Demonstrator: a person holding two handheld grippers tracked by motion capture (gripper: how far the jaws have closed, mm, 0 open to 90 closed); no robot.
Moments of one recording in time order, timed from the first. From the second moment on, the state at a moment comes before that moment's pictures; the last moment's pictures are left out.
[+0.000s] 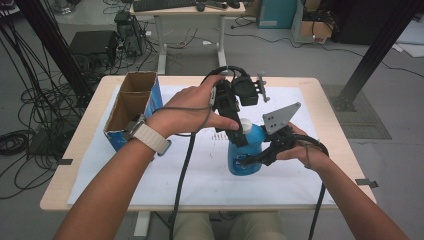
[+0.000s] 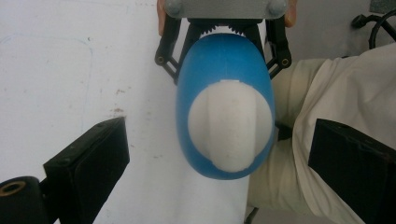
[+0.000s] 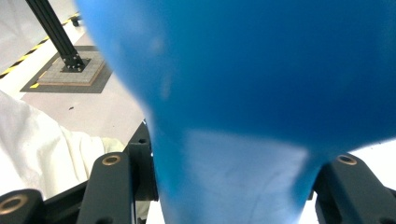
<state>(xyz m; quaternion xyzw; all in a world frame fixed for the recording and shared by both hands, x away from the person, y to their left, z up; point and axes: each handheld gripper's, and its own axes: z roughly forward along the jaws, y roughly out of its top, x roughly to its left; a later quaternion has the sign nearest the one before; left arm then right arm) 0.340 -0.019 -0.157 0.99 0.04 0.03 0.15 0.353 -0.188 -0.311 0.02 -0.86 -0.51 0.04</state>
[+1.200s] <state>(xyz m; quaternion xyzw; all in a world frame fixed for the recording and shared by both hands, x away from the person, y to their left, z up) 0.339 -0.019 -0.156 0.99 0.04 0.03 0.15 0.355 -0.188 -0.311 0.01 -0.86 -0.51 0.05</state>
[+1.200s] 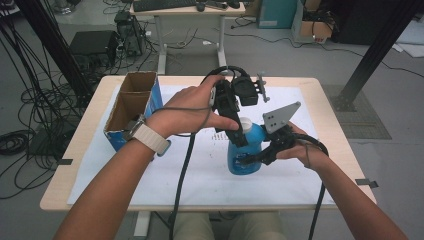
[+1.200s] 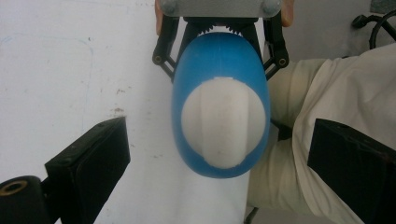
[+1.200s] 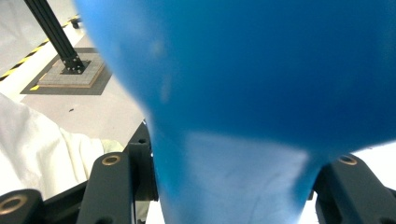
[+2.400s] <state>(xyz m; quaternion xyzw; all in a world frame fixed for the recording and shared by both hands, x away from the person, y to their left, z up) 0.338 -0.019 -0.156 0.99 0.04 0.04 0.15 0.355 -0.188 -0.312 0.01 -0.86 -0.51 0.05</state>
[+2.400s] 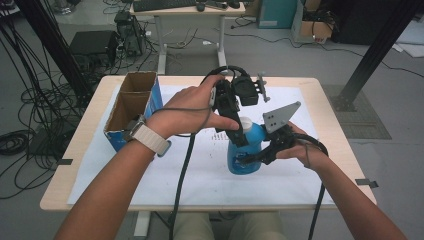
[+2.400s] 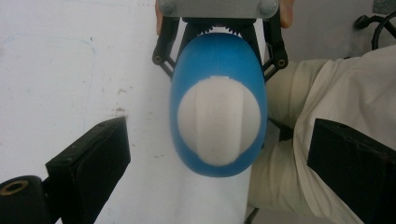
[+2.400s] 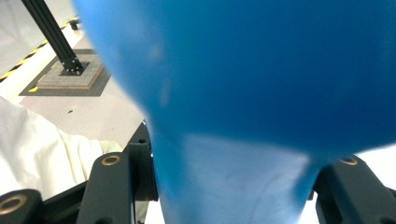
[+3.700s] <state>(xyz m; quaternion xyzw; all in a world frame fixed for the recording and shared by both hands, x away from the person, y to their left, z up) 0.337 -0.018 -0.156 0.99 0.04 0.04 0.15 0.355 -0.188 -0.313 0.01 -0.86 -0.51 0.05</state>
